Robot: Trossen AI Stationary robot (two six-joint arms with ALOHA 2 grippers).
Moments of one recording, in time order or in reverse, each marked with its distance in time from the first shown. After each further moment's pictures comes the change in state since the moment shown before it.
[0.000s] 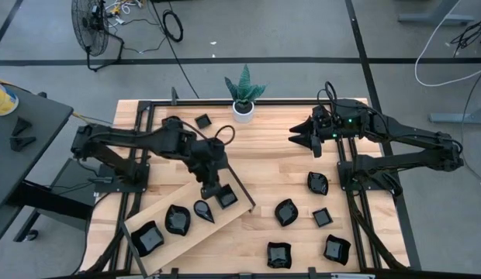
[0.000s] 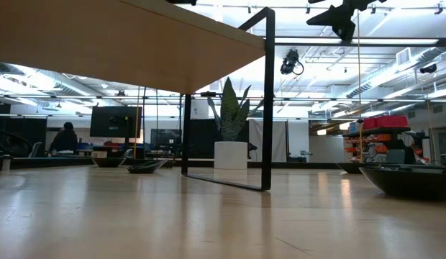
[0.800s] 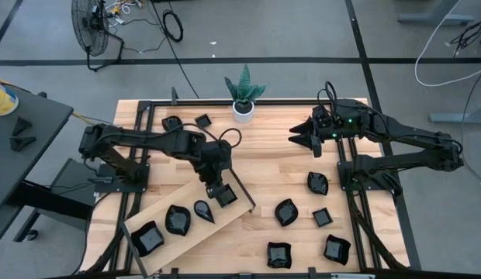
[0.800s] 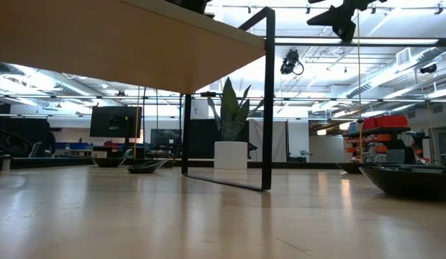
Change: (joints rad) left arm 0.026 0.077 -0.001 -0.050 0.001 -0.013; right arm 0.000 0.000 0.000 -0.003 0.000 0.010
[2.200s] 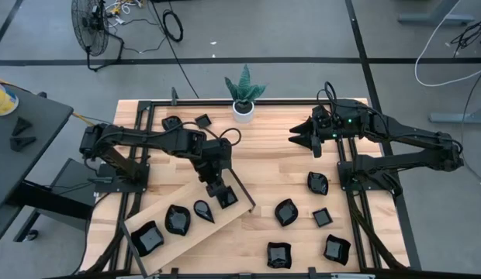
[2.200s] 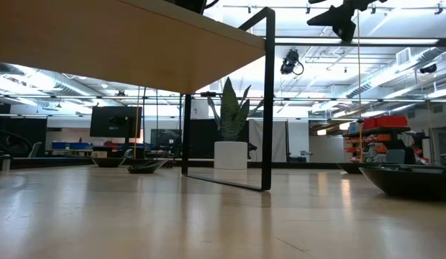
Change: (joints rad) left arm 0.024 -0.002 0.000 -0.019 0.088 -0.048; right arm 0.000 0.000 0.000 -0.003 0.000 -0.011
